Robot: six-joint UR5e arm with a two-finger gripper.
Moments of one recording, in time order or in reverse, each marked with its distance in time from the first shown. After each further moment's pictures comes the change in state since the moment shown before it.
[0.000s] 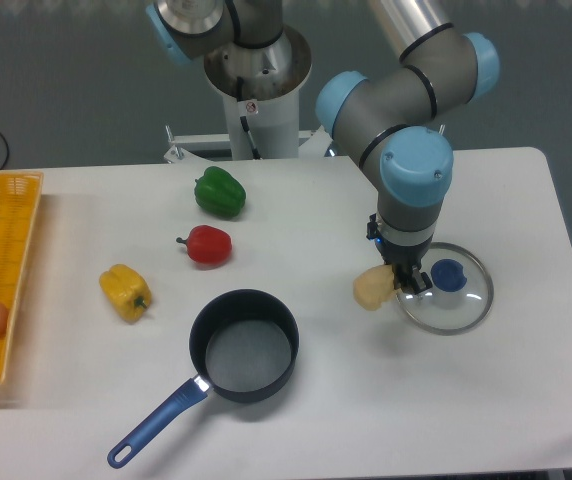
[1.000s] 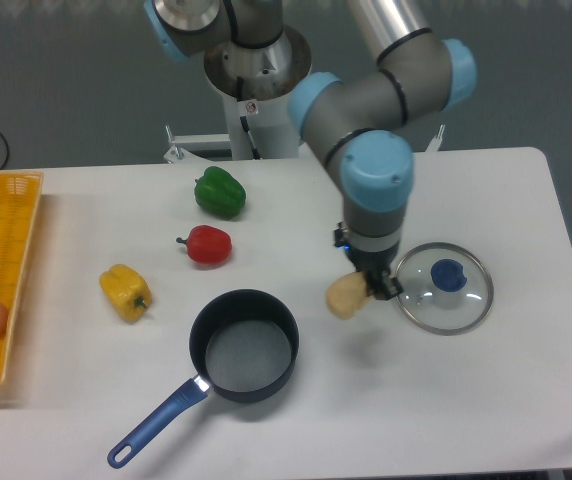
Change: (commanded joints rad) arm -0.149 0.028 0.000 -0.005 -0.006 -0.261
